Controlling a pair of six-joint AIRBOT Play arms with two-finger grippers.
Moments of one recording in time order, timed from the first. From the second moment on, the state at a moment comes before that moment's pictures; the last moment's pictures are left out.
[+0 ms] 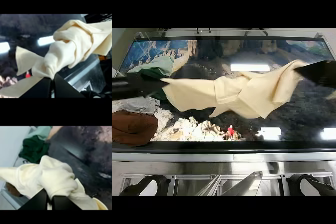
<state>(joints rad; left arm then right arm) 0.26 -0.98 1.03 0.48 -1.40 -1.13 -0.29 -1.01 1.06 -0.41 1.26 1.05</state>
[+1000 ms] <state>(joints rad) 0.22 -1.65 1.15 0.63 -1.38 -1.07 -0.33 -1.50 1.03 -0.74 1.25 1.14</state>
